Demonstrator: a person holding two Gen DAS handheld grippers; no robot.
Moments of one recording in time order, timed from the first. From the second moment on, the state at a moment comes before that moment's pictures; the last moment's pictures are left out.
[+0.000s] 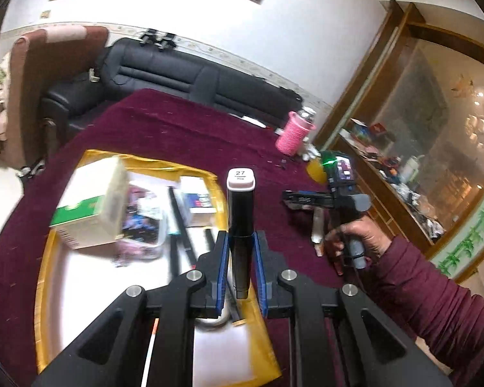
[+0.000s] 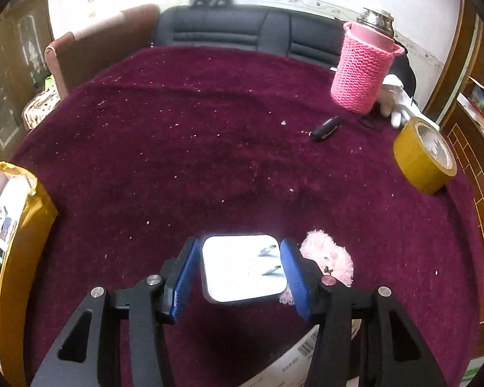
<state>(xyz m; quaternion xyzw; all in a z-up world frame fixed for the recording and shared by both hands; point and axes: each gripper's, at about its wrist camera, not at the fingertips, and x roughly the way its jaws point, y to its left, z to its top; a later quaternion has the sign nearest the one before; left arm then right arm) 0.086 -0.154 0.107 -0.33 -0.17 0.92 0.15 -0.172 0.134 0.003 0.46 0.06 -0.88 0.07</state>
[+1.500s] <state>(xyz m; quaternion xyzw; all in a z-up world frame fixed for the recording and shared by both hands) 0.050 -0.241 0.043 -0.48 -0.10 0.87 0.01 0.032 -0.134 0.031 0.43 0.06 -0.82 0.38</state>
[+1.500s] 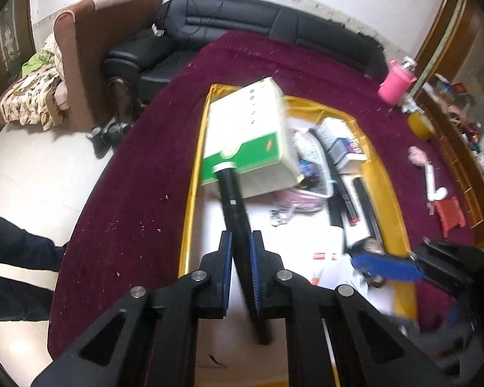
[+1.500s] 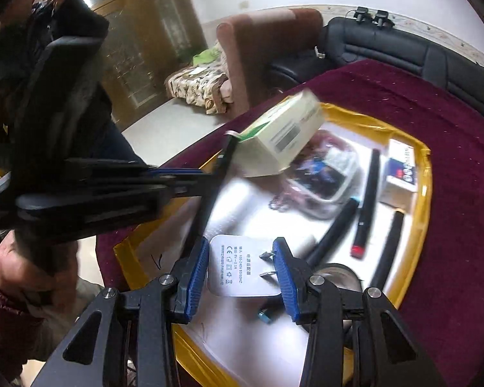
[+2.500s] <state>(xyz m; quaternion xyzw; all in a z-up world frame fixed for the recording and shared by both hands) 0.012 -0.215 0.057 -0.46 -0.16 0.87 0.09 0.027 -0.071 0.059 0.40 -0.02 -0.86 0.33</state>
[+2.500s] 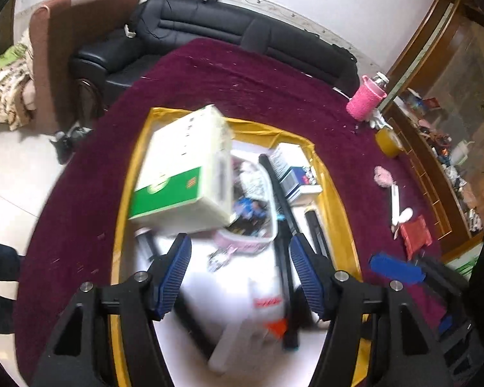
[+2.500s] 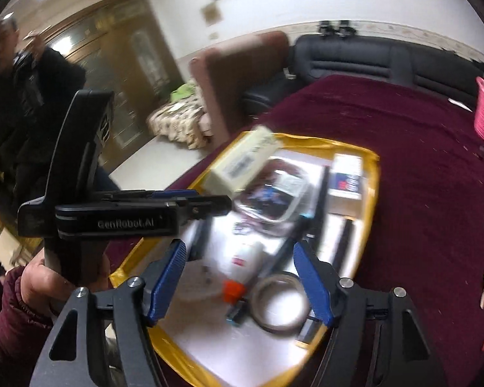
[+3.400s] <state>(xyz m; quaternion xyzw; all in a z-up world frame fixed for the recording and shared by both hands) 0.114 -0.274 0.097 -0.37 -0.19 0.90 0.12 -0.077 -0.137 -0.007 0.55 -0.23 -0.67 0.44</state>
